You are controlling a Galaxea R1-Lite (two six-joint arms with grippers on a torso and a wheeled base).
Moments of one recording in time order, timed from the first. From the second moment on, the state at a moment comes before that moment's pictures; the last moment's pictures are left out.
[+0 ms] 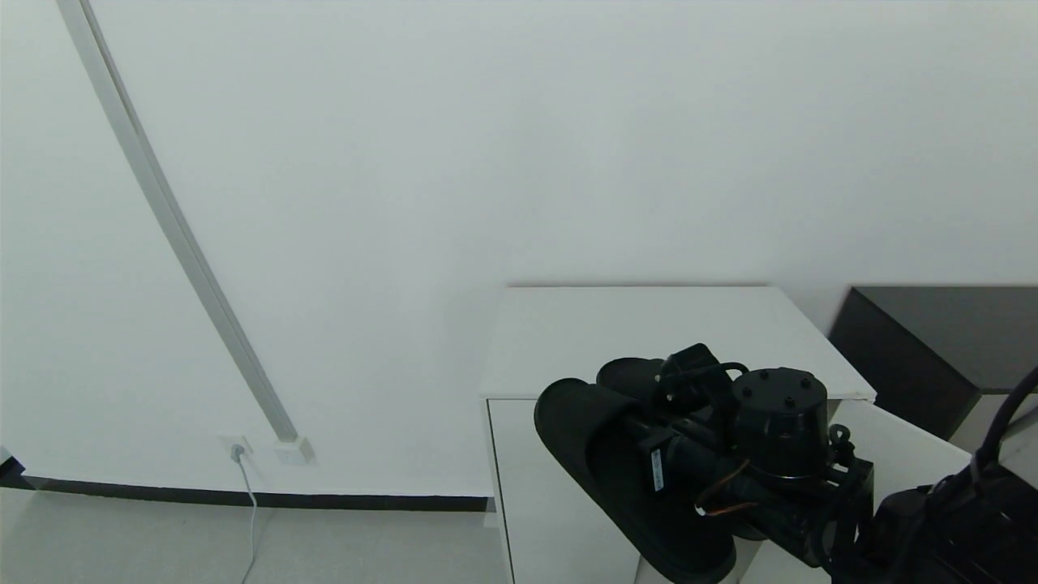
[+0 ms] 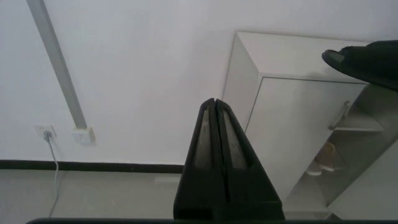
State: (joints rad) left arm 0.00 0.00 0.00 0.00 0.00 -0.09; right arm 0.76 1.91 -0.61 -1.03 -0.20 0.07
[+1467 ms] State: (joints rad) left arm 0.00 0.00 0.00 0.00 0.00 -0.09; right arm 0.77 1.91 -0.60 -1.04 -0.21 0.07
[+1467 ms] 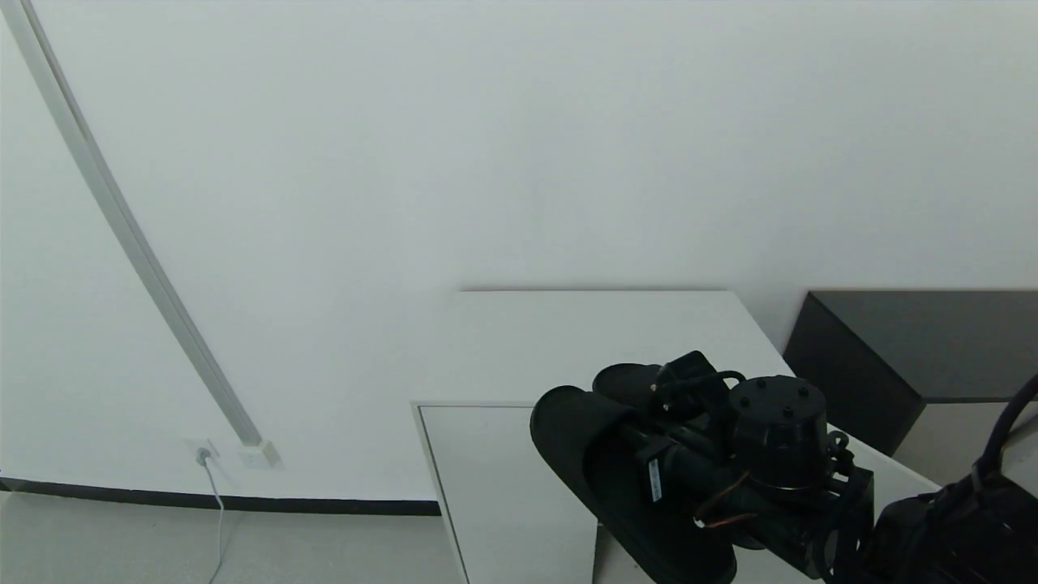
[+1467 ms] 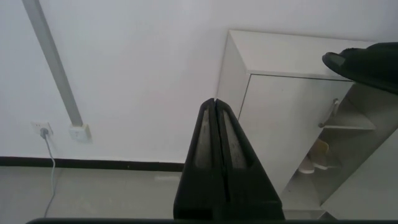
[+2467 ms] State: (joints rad) left arm 0.00 0.00 0.00 0.00 0.00 -0.09; right arm 0.82 1.83 -0.52 -1.04 -0.22 0.06
